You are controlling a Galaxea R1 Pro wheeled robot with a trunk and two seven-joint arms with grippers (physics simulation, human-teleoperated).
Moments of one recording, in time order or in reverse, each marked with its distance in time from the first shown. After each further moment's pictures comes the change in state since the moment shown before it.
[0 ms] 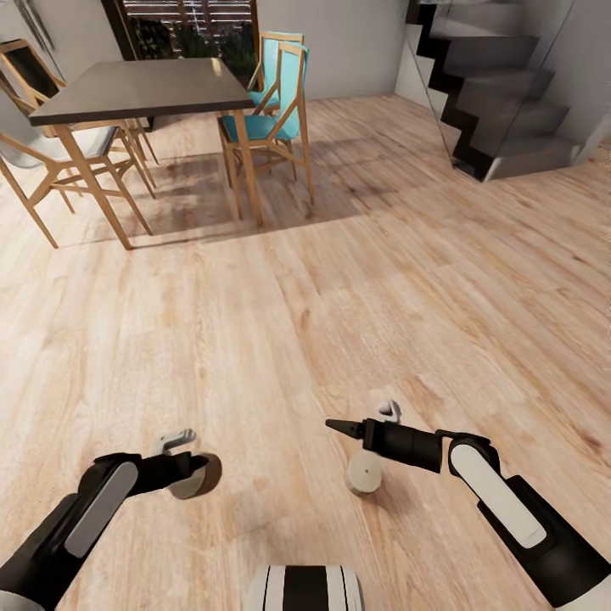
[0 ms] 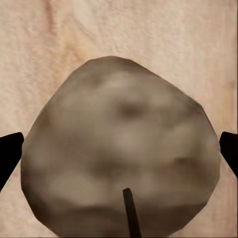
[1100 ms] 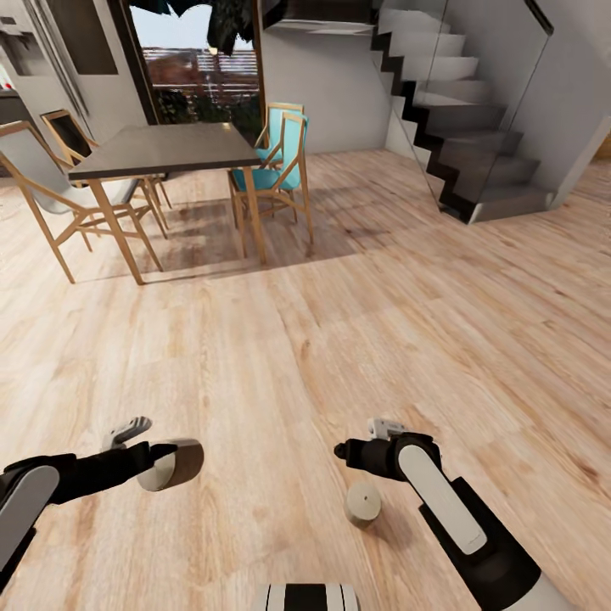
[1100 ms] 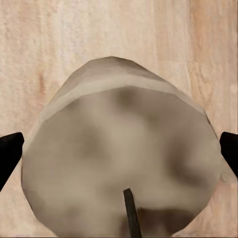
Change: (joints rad) left arm 0.145 0.099 0.251 -0.308 0.222 0.167 -0.004; right arm 0.000 0.236 0.039 -0.044 0.024 0.118 -1.088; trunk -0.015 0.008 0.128
